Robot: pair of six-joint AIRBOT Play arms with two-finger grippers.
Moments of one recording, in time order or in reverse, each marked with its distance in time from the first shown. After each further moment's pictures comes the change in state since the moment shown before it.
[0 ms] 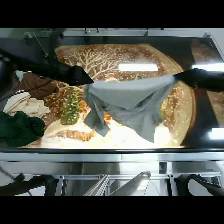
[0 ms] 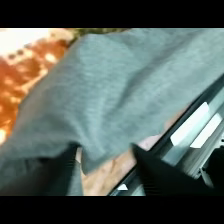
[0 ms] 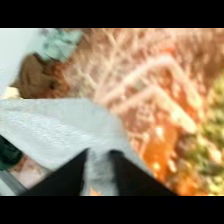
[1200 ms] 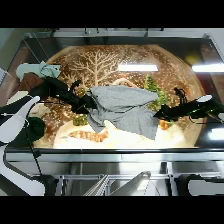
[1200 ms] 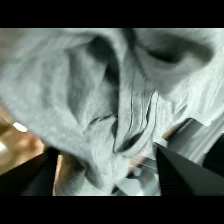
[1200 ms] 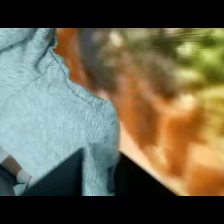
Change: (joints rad) left arm 0.062 -0.402 -0.130 -0.005 0.008 -0.019; right arm 0.102 -0.412 -0.146 -0.343 -0.091 0.143
